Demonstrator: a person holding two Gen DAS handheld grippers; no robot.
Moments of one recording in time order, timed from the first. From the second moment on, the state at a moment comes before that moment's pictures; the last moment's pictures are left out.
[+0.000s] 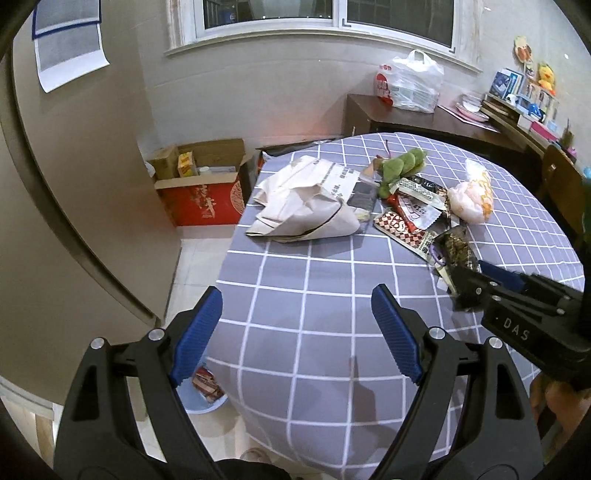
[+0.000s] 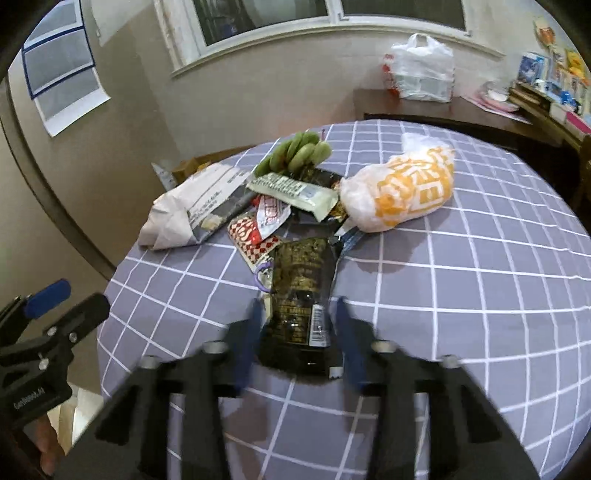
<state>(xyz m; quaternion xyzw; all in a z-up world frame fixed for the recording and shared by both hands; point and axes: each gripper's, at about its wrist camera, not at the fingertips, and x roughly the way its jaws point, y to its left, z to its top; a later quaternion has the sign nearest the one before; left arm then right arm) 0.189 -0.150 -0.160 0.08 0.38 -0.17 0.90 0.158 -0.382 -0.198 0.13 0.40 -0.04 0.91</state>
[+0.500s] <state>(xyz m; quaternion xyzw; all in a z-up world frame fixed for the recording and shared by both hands) 0.186 -0.223 -0.175 0.06 0.42 -0.25 0.87 0.119 -0.436 -0.181 0.17 0.35 -0.05 0.92</state>
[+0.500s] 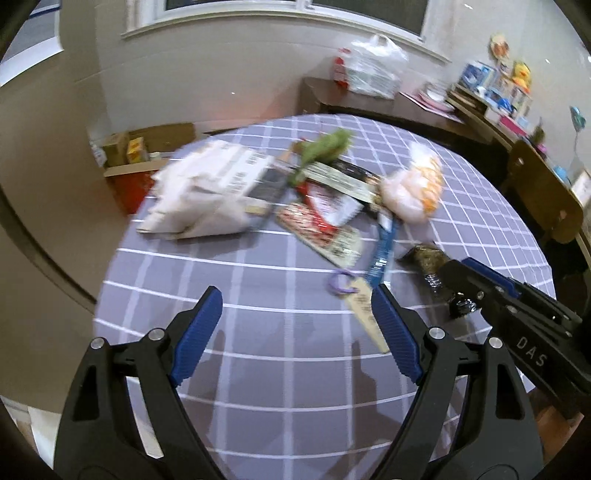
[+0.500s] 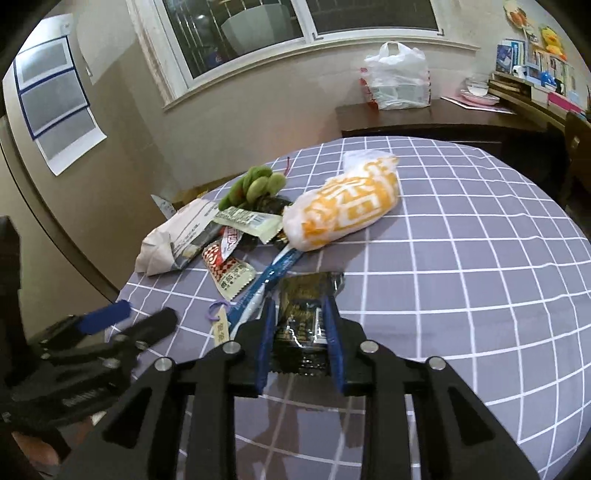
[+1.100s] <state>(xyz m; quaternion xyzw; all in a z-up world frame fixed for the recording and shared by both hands) 0.184 -0.245 -0.197 0.10 0.42 -0.24 0.87 0.124 -0.454 -0.193 0.19 0.38 -0.03 0.91</state>
